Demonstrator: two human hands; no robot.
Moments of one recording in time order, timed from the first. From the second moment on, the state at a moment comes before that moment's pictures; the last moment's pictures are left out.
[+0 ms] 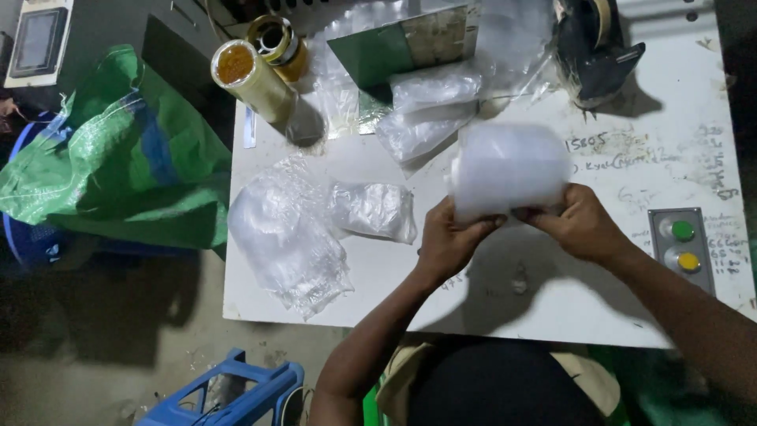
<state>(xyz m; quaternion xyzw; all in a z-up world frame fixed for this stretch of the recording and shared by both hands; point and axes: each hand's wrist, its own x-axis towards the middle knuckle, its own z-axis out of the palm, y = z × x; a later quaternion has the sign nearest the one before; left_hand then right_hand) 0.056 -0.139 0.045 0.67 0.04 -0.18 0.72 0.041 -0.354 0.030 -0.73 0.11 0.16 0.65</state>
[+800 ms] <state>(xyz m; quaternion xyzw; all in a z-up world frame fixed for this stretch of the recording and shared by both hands) 0.036 -0.096 -0.004 0.75 0.01 -0.27 0.60 -0.006 -0.305 -0.031 -0.91 -0.29 -0.14 0.28</state>
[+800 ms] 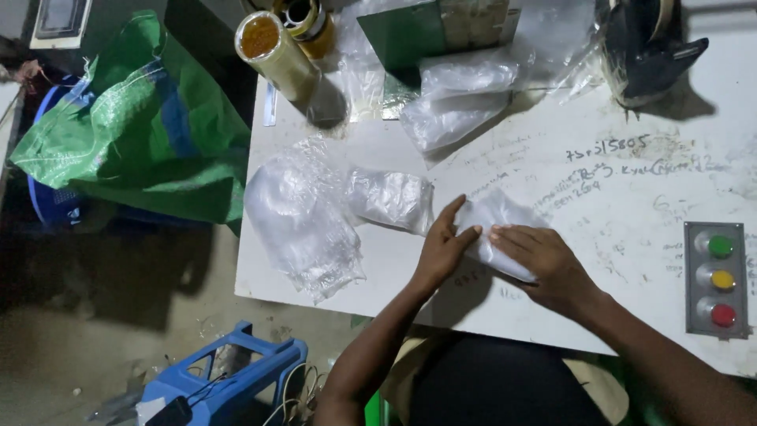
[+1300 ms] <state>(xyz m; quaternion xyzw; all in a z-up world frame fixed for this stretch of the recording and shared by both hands) -0.013 -0.122 -0.007 0.40 0.26 -0.11 0.87 -0.028 -0.245 0.055 -0.71 0.25 0.11 0.64</state>
